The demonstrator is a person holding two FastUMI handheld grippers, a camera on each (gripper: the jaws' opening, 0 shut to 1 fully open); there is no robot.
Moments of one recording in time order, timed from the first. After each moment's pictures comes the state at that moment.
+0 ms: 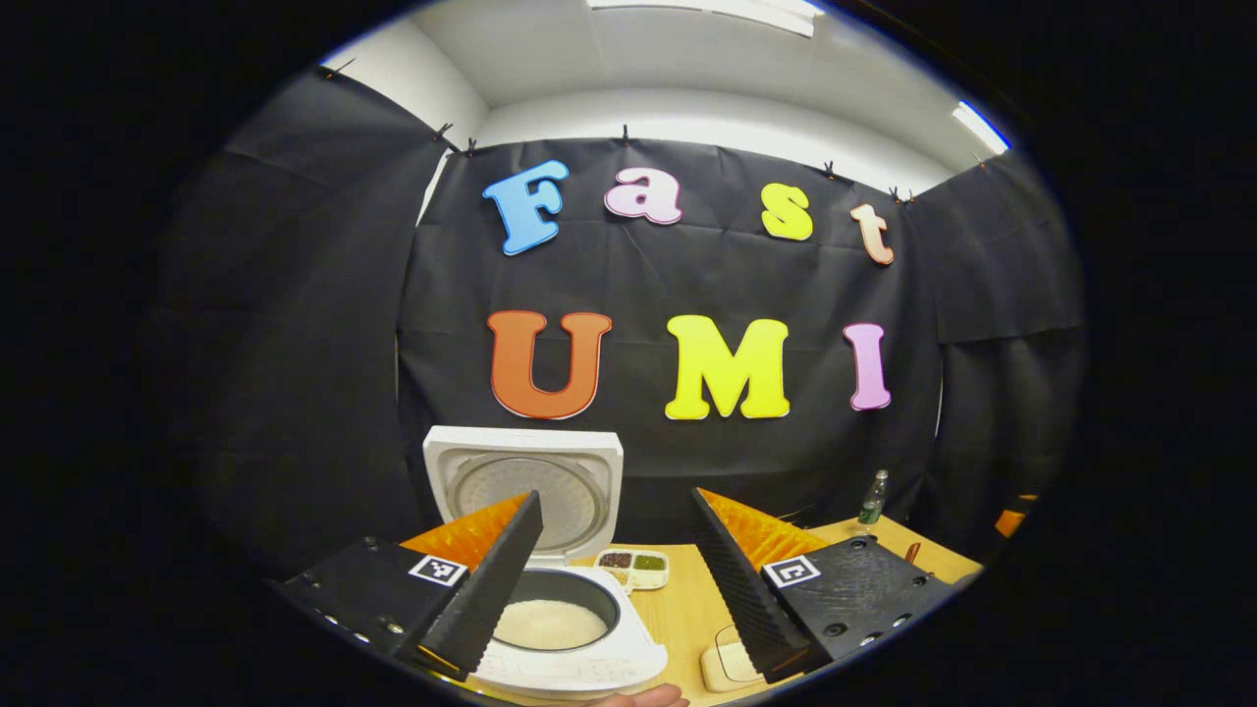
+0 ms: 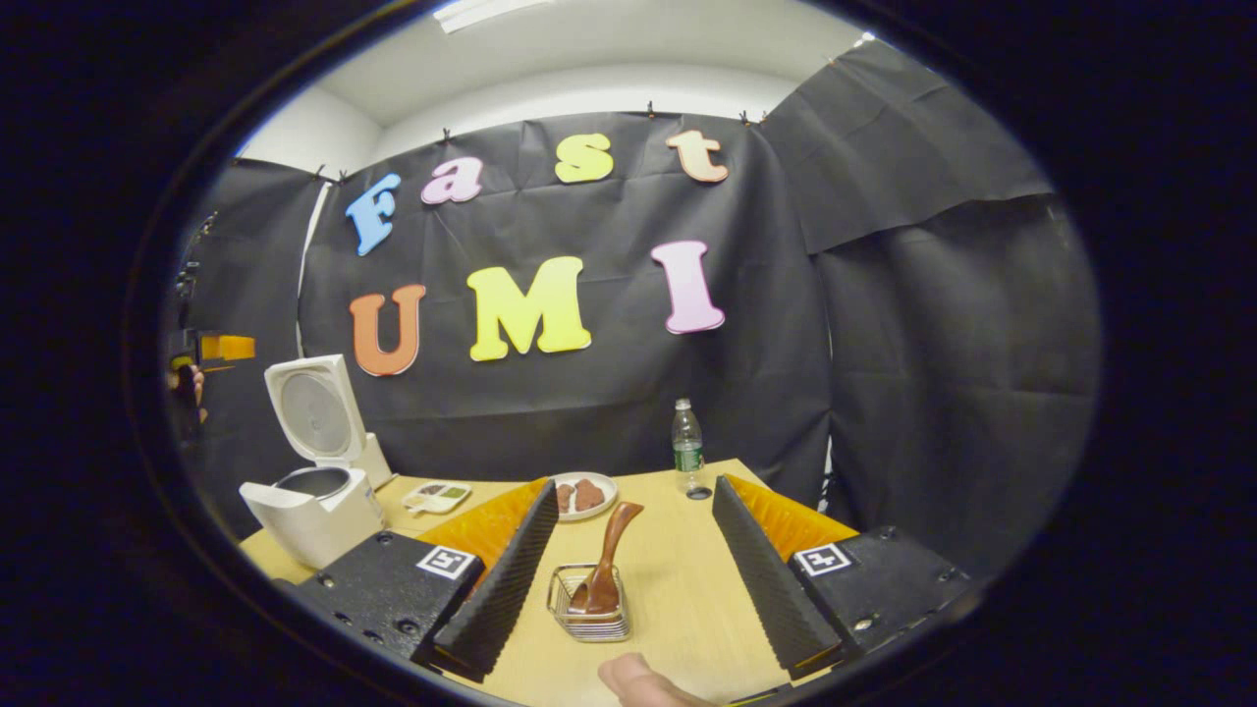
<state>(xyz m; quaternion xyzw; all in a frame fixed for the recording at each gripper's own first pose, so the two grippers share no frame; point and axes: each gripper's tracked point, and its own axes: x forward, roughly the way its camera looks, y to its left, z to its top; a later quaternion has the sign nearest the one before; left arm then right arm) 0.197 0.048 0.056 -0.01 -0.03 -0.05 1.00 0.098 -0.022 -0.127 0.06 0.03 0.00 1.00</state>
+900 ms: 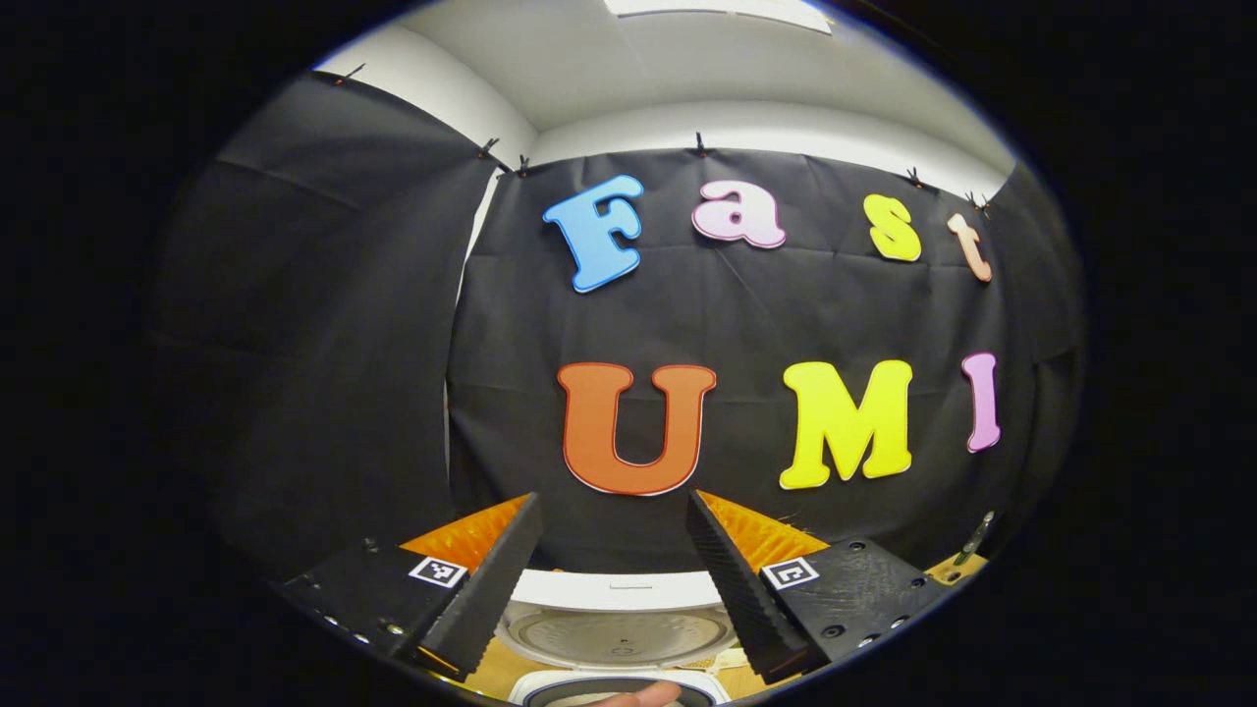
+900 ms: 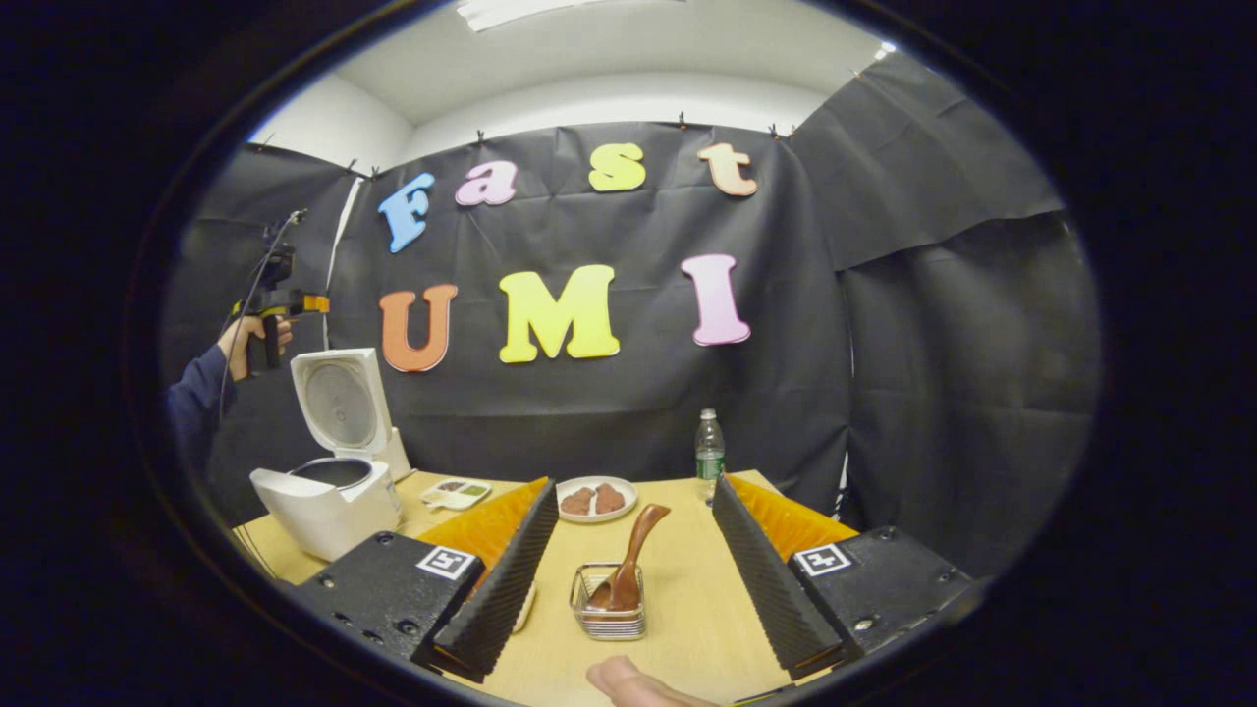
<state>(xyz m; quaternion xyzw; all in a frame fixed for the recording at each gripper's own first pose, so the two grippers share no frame) 0.365 0.152 0.103 0.01 -0.07 0.07 1.00 0.094 -0.001 -0.132 0.03 0.03 0.03 1.00</state>
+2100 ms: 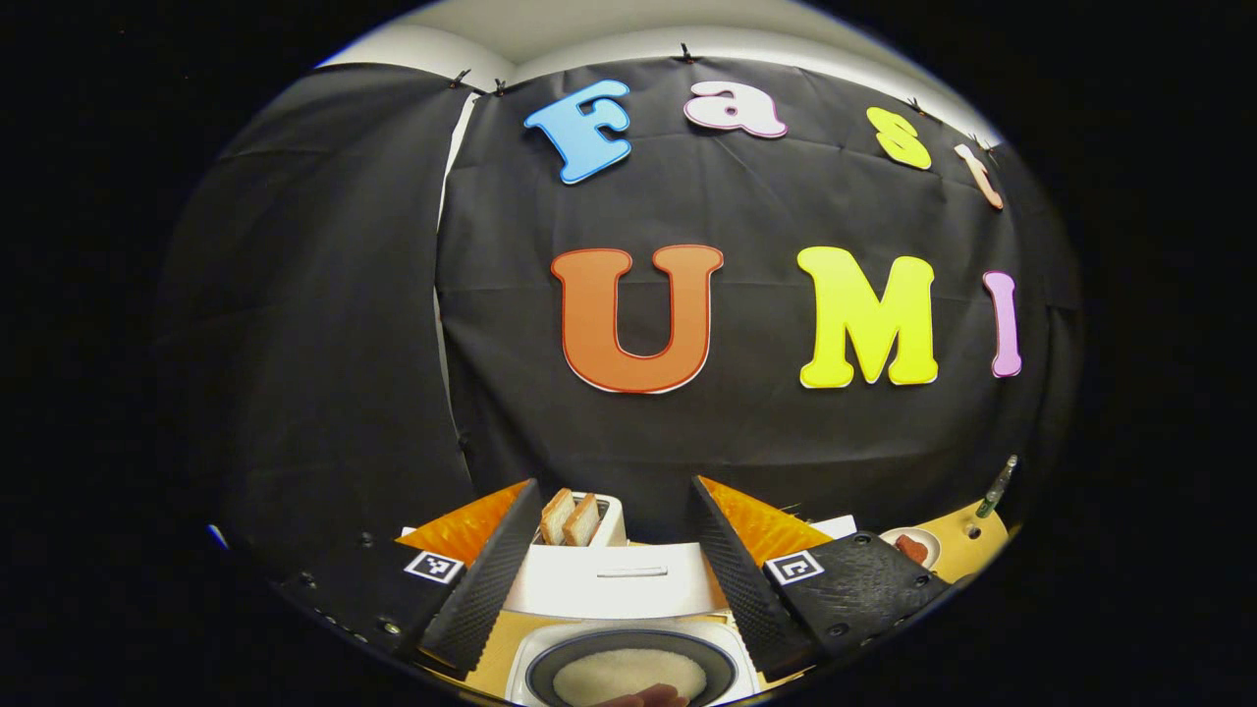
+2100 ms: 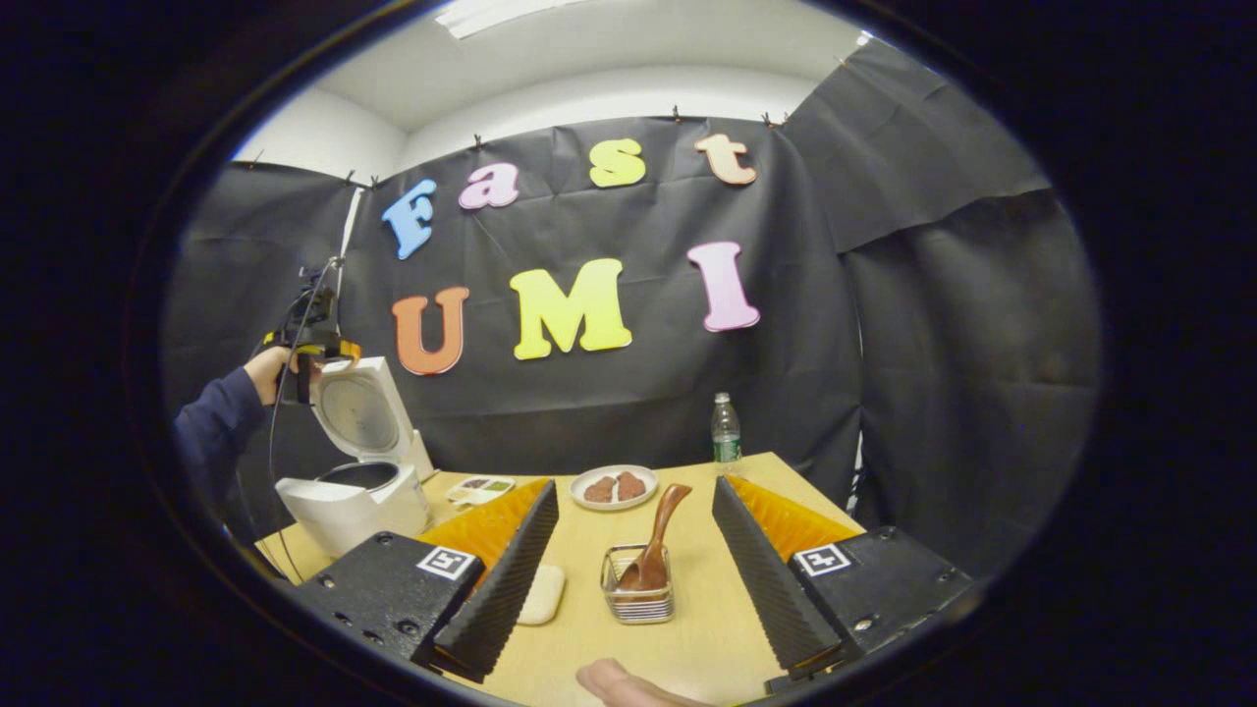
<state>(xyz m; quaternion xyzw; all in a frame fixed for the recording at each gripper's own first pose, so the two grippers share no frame) 0.369 0.148 0.024 0.01 0.07 0.08 0.99 0.065 0.017 -0.140 0.07 0.04 0.05 1.00</state>
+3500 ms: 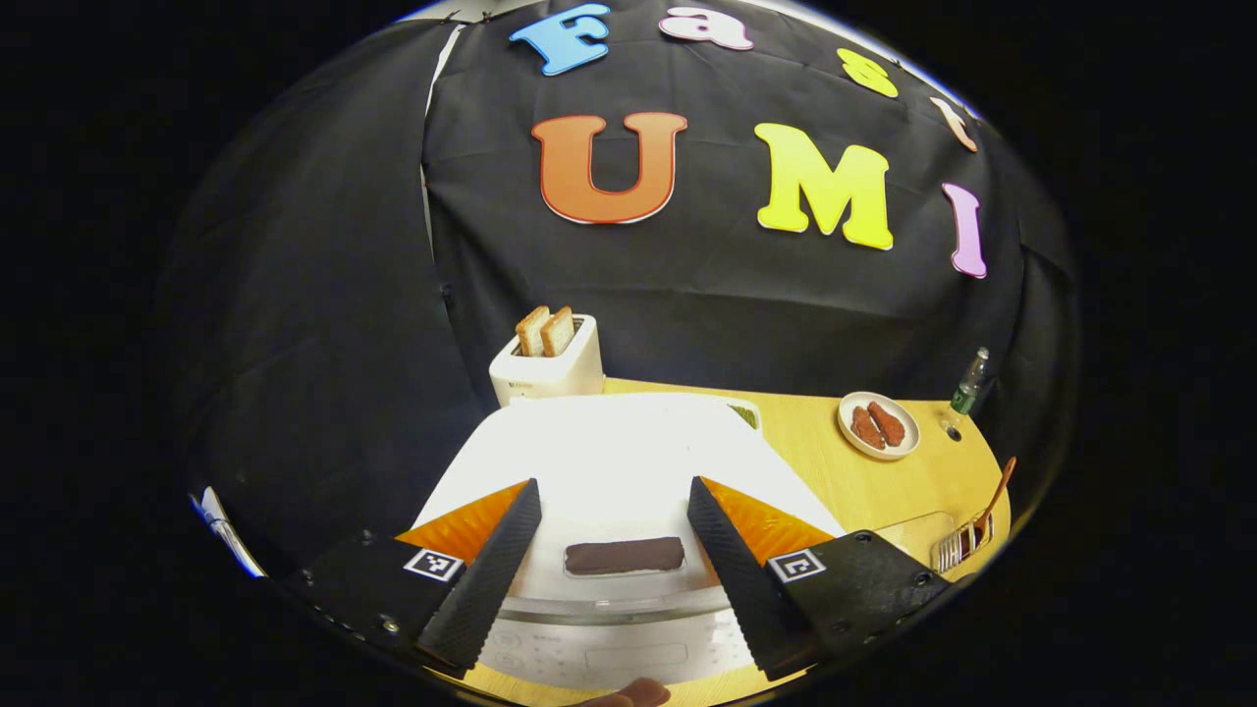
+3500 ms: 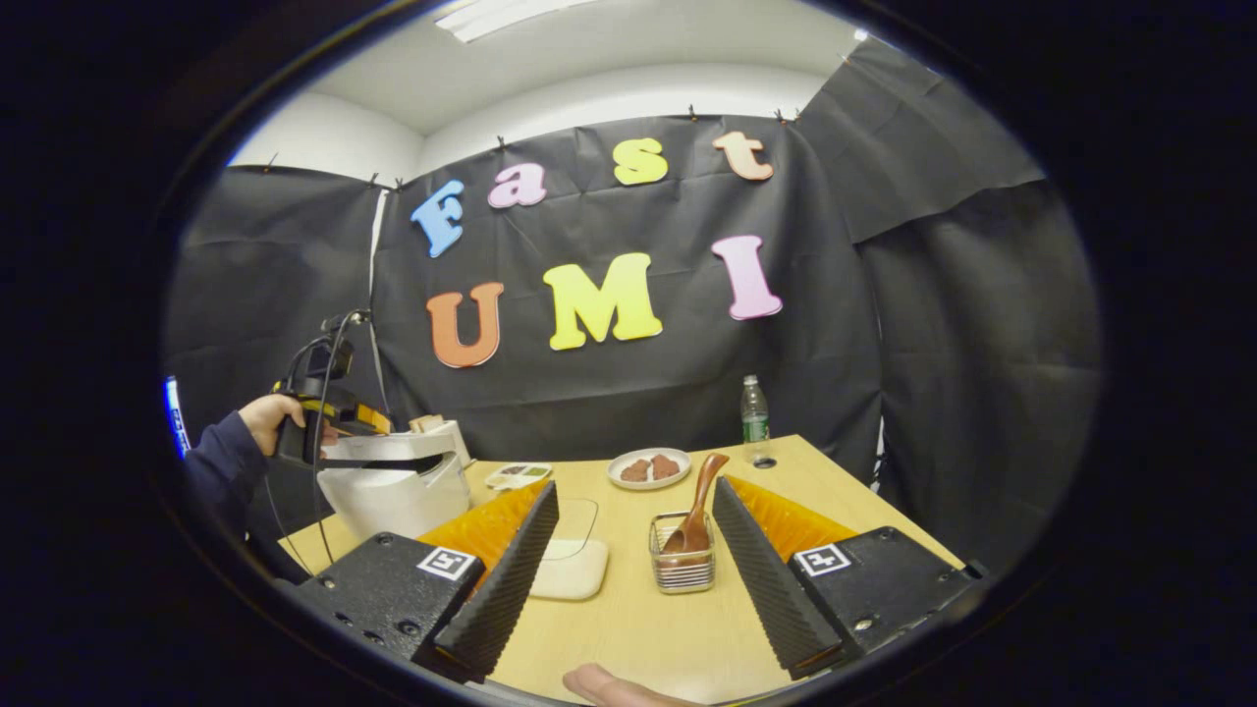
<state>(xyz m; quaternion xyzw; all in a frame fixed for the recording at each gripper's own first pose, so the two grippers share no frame) 0.243 0.119 -0.149 0.00 0.25 0.03 0.97 0.008 0.058 -0.159 0.06 0.05 0.09 0.99</state>
